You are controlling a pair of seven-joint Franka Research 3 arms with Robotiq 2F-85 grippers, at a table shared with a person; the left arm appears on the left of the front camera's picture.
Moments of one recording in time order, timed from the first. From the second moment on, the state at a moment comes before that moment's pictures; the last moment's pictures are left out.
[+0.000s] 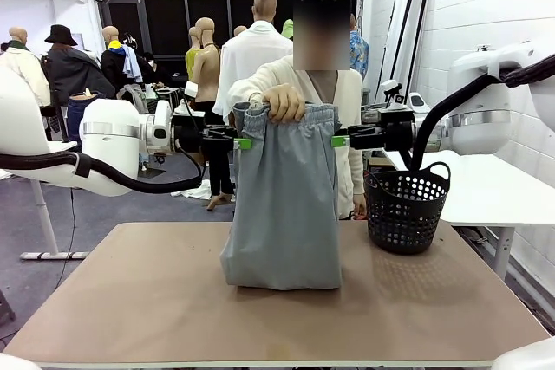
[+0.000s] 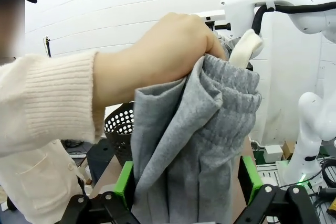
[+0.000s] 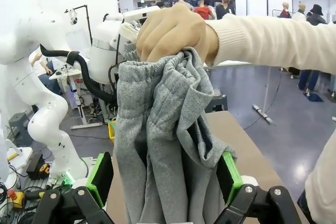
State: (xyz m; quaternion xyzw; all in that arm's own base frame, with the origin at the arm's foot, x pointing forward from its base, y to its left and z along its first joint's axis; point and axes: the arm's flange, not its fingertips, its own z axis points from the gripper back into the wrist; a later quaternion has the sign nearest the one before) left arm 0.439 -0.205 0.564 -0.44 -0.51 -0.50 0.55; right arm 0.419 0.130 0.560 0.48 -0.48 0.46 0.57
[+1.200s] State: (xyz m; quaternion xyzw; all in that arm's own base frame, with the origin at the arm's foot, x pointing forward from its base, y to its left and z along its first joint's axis) left arm 0.449 -0.217 0.565 -0.45 -0.50 -0.51 0.54; right arm 0.425 0.130 0.537 0.44 -0.51 0.47 0.57
